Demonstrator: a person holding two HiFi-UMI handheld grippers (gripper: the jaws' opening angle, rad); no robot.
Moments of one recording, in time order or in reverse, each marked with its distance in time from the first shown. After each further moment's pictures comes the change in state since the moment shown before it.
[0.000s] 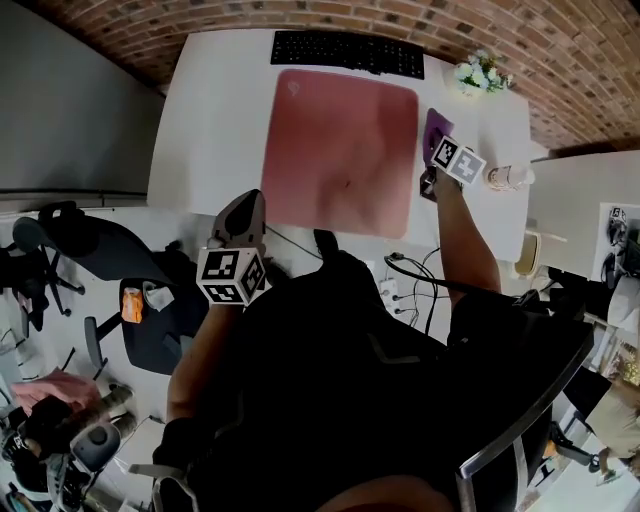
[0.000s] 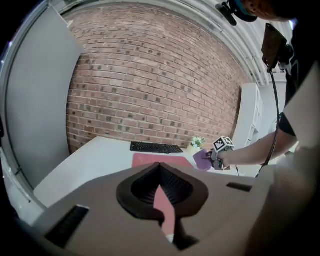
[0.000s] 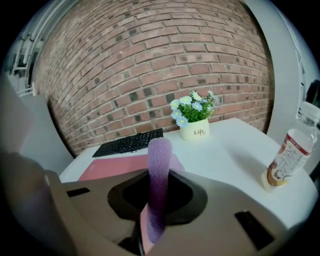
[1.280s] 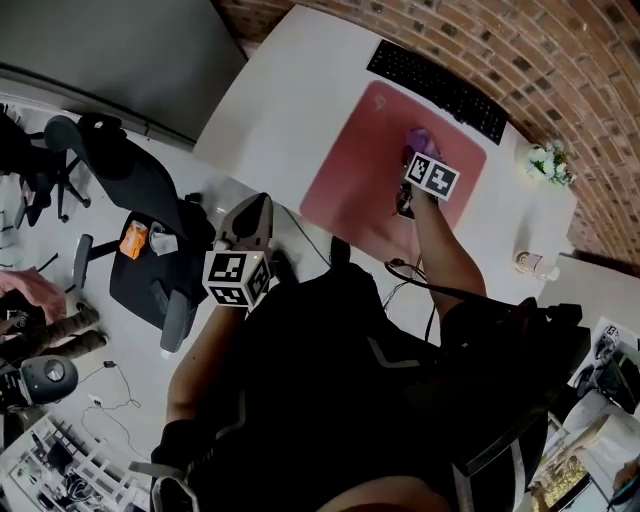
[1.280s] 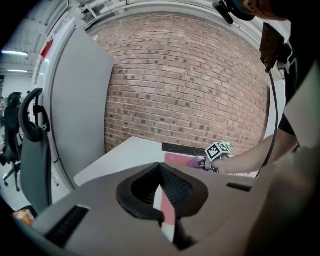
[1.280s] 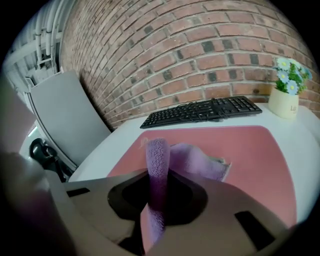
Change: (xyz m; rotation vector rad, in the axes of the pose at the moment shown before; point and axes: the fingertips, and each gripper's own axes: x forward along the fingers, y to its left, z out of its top) left arm -0.063 0.068 -0.016 -0.112 -0.034 0.317; right arm 0.089 0.225 -0.088 -0.188 0.248 0.361
